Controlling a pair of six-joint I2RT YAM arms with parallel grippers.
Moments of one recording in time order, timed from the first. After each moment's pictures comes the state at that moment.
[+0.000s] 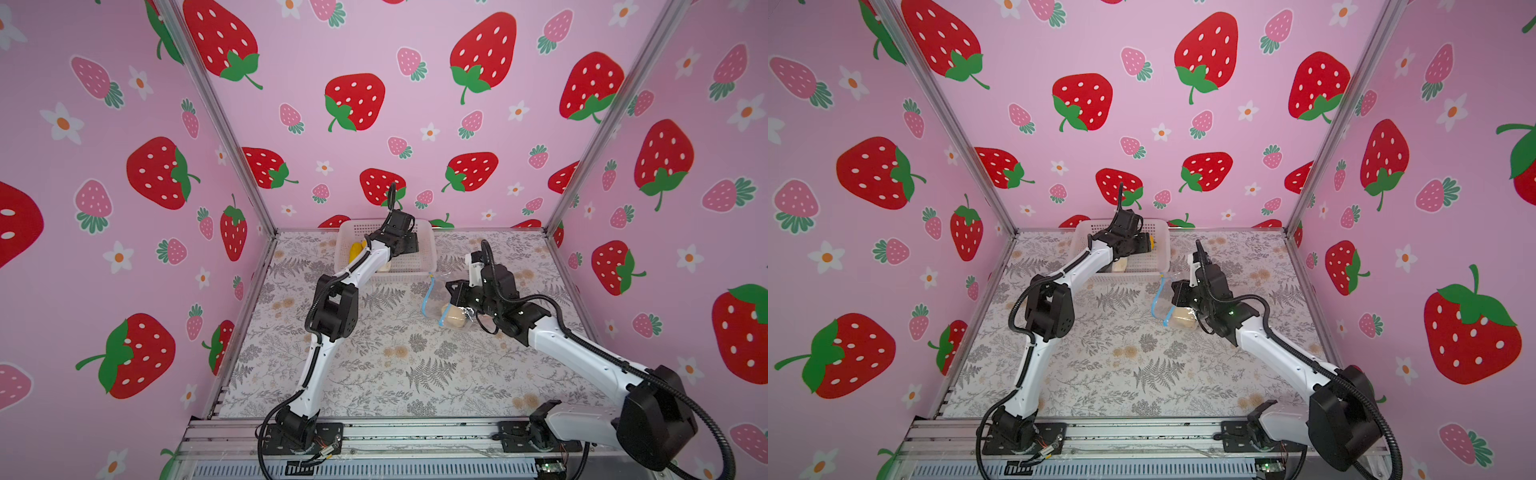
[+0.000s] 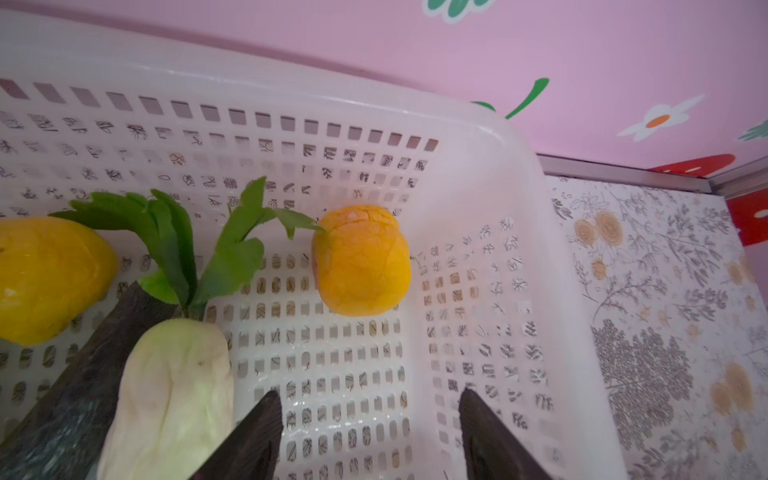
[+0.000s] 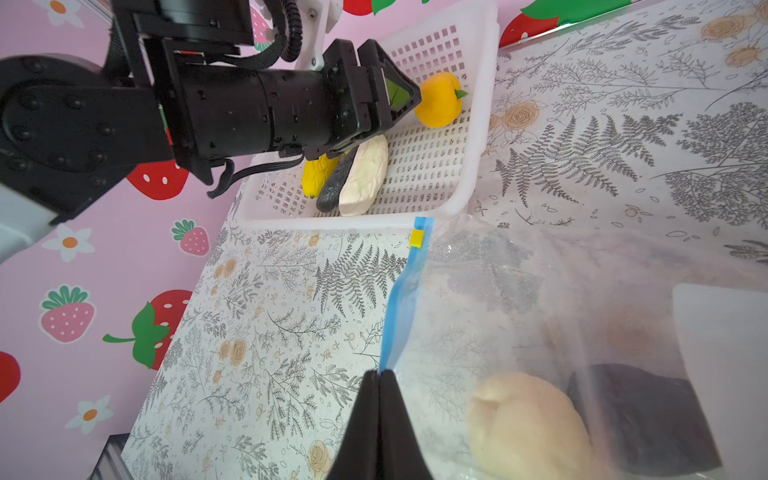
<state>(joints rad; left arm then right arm) -0.46 2.47 2.27 -0.56 -0.06 -0.47 0.64 1.28 0.86 -0.08 -0.11 0.57</state>
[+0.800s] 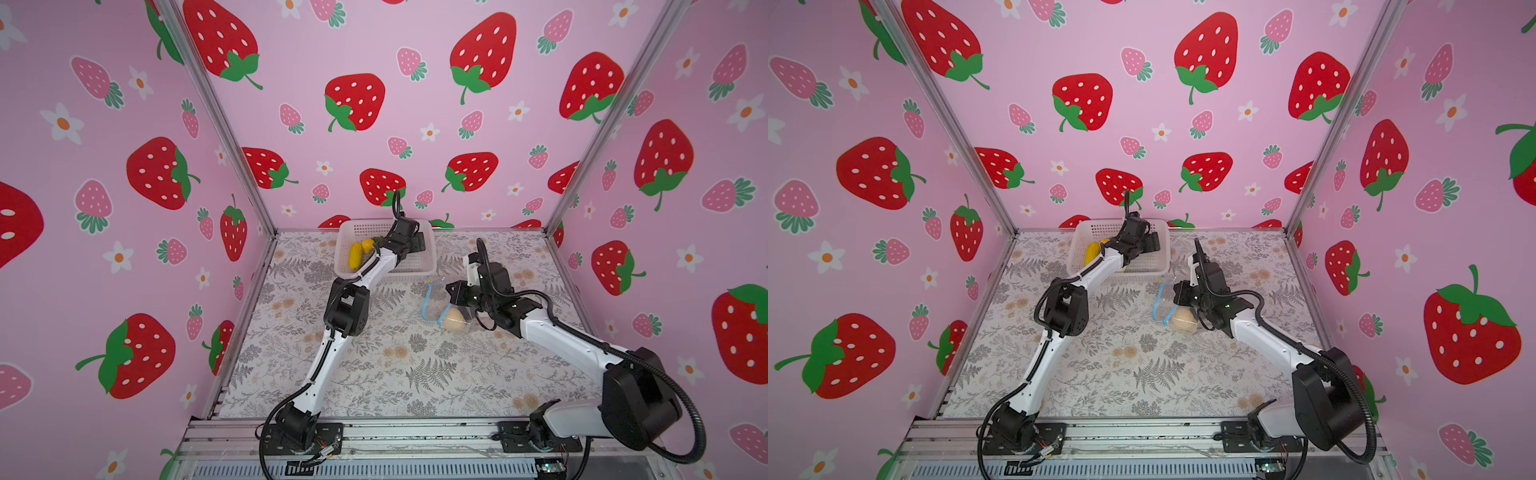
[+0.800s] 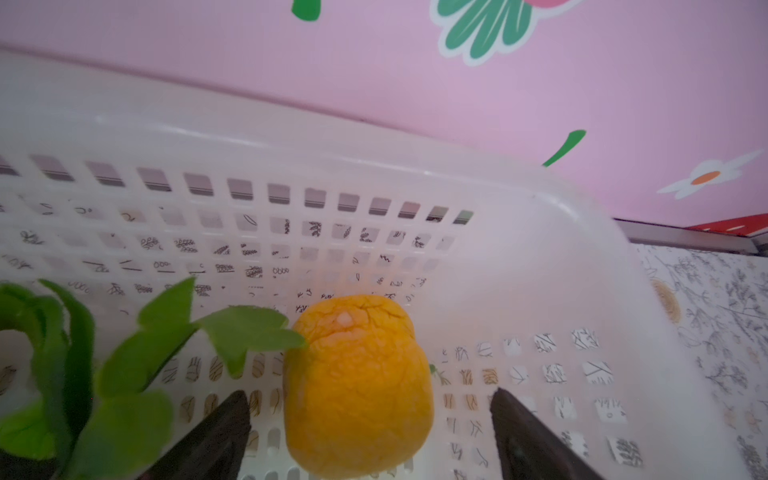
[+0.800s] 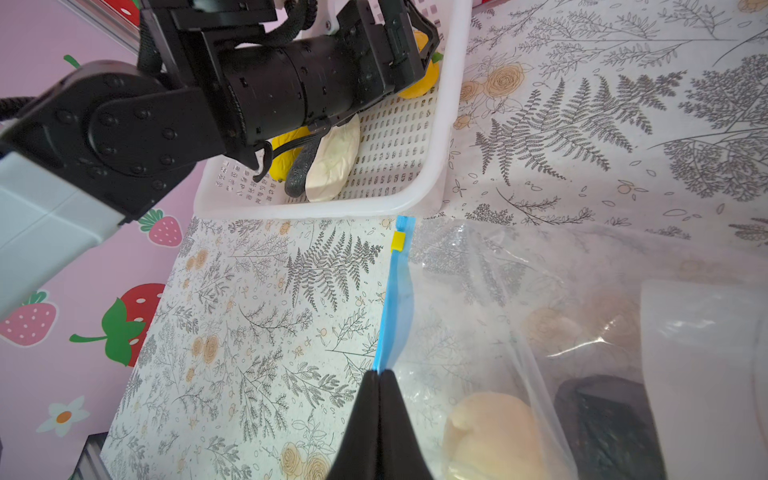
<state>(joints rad) -0.46 2.70 2.45 -0.38 -0.13 -0.47 0.58 1.38 0.88 -0.06 -0.17 0.54</state>
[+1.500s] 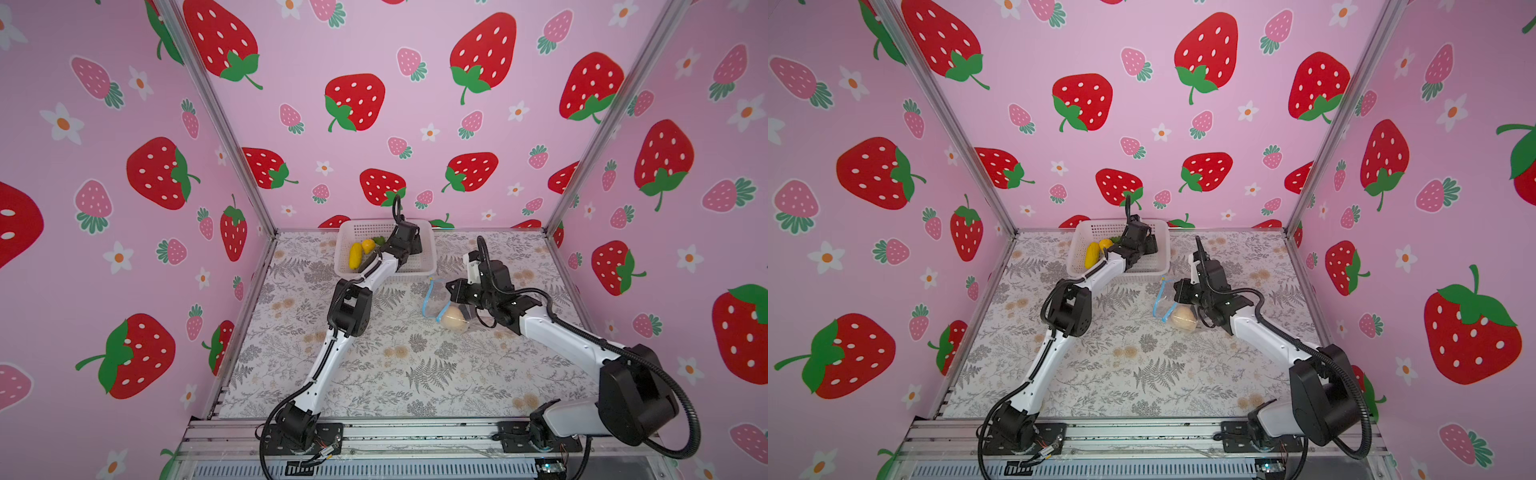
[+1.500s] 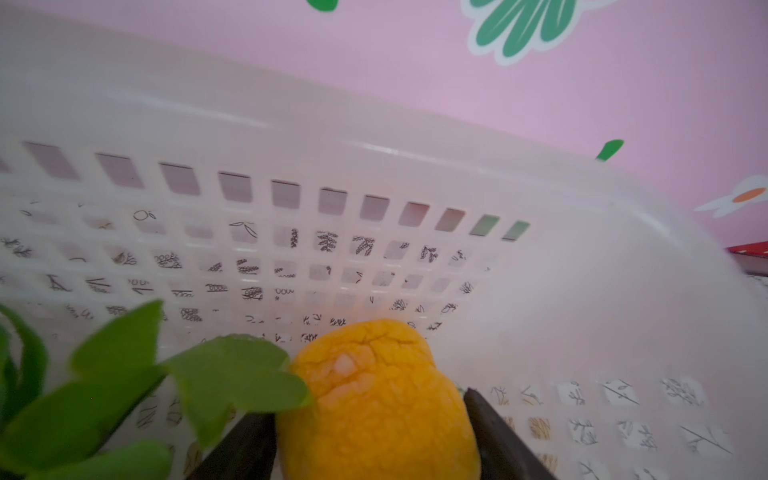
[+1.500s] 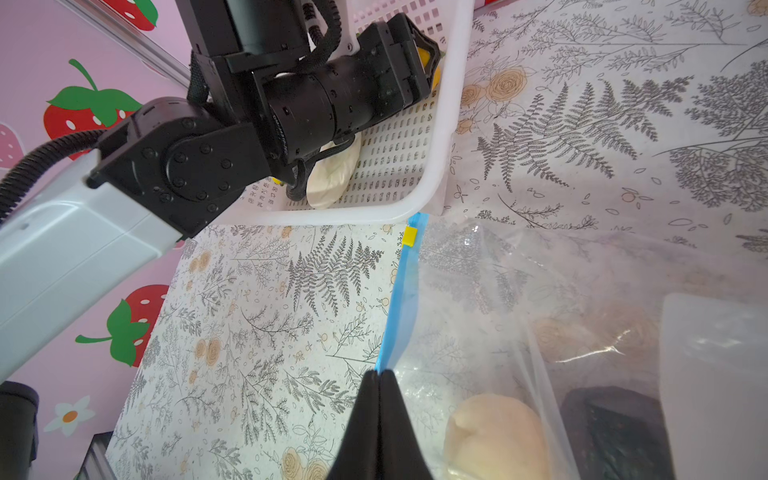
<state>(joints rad) -0.46 2.76 2.47 -0.30 -0.18 -0.47 0.57 1.40 0.89 -0.05 -0.20 0.54</state>
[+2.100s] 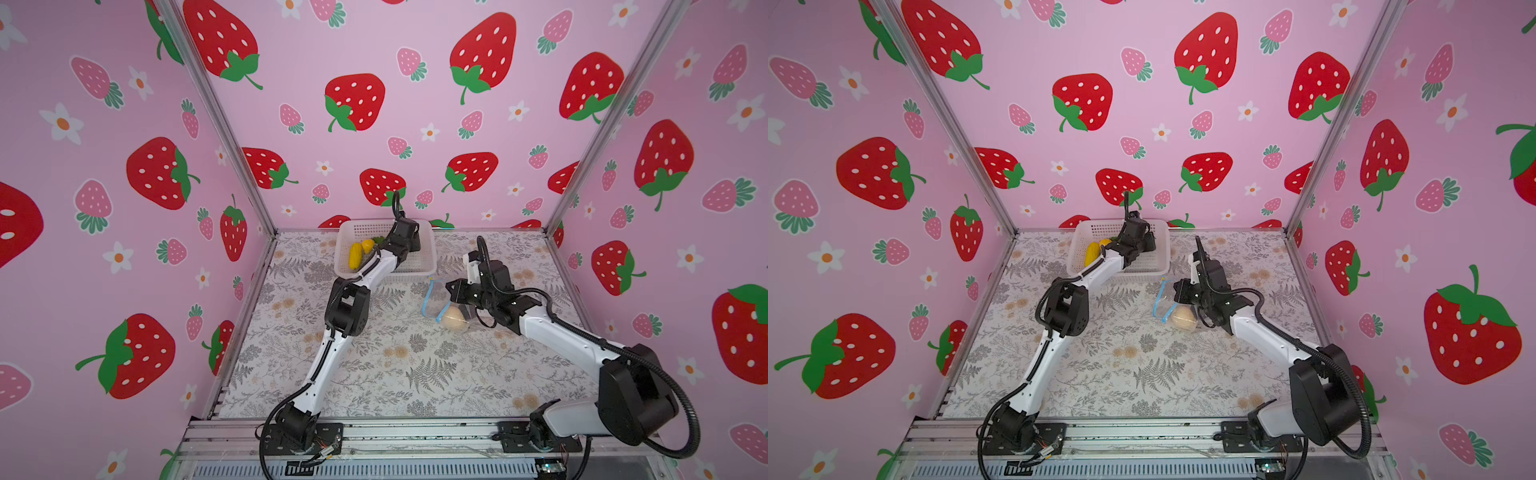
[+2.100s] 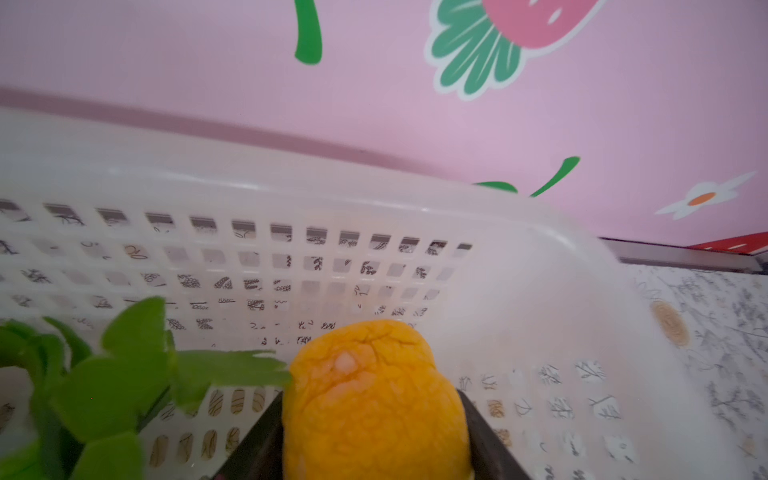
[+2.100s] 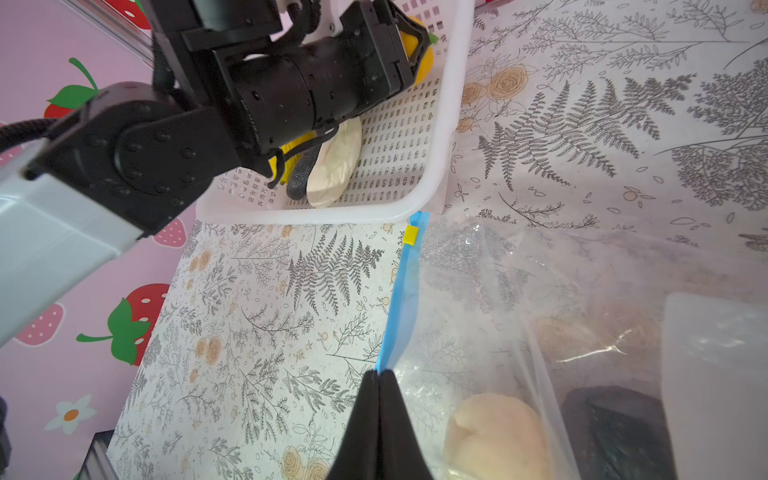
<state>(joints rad) -0.46 2.65 2.39 -0.30 -0.15 -0.45 0.57 1.40 0.89 -0.05 -0.20 0.54</state>
